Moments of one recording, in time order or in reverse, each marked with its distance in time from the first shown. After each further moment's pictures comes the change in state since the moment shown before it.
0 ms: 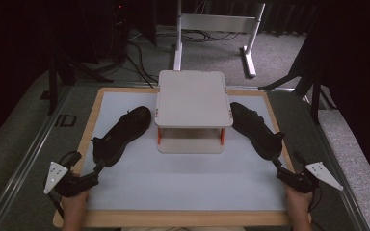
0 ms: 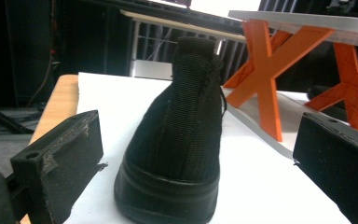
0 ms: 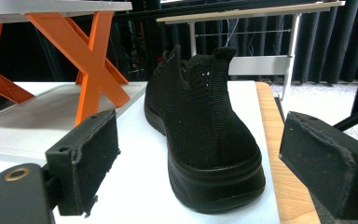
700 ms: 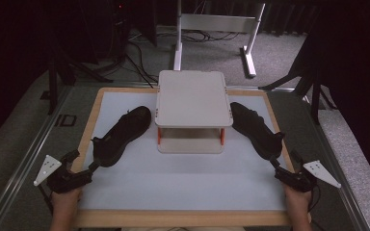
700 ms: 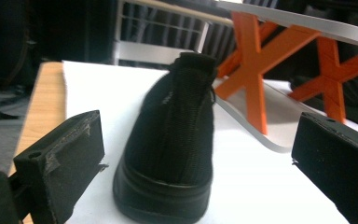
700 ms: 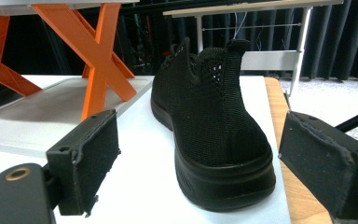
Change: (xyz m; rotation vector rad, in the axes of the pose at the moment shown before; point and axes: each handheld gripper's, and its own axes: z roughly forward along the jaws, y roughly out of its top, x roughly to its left) left arm 0.013 0.027 -0.003 0.104 -0.072 -0.007; right arm 0.002 0.000 0.004 0.025 0.026 -0.006
